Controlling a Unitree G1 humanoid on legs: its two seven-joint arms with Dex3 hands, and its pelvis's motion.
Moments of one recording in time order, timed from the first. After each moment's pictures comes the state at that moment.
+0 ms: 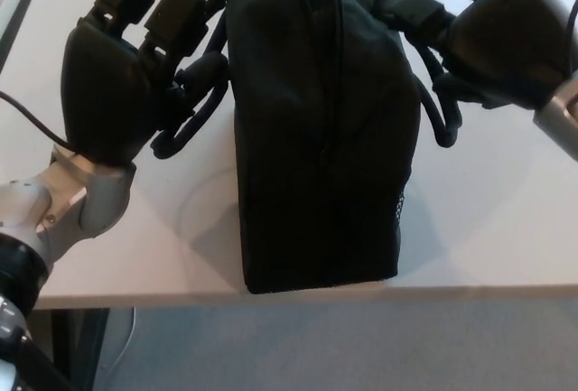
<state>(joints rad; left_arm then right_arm) -0.82 0.53 -0.47 0.85 0.94 -0.68 1.24 -0.91 -0.68 0.55 0.52 -0.98 -0.34 -0.33</state>
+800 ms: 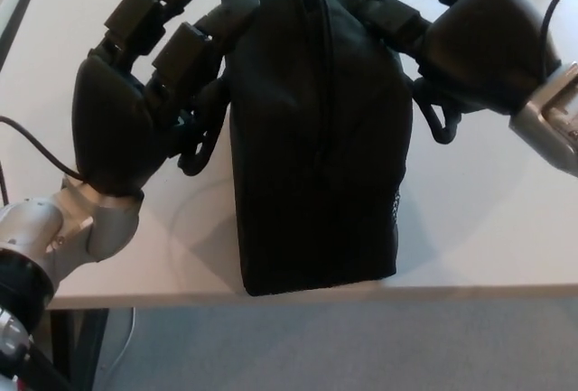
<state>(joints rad) -0.78 0.53 -0.53 0.82 0.99 -0.72 1.41 -0.91 -0.62 0.56 0.50 -1.03 -0.32 -0.32</state>
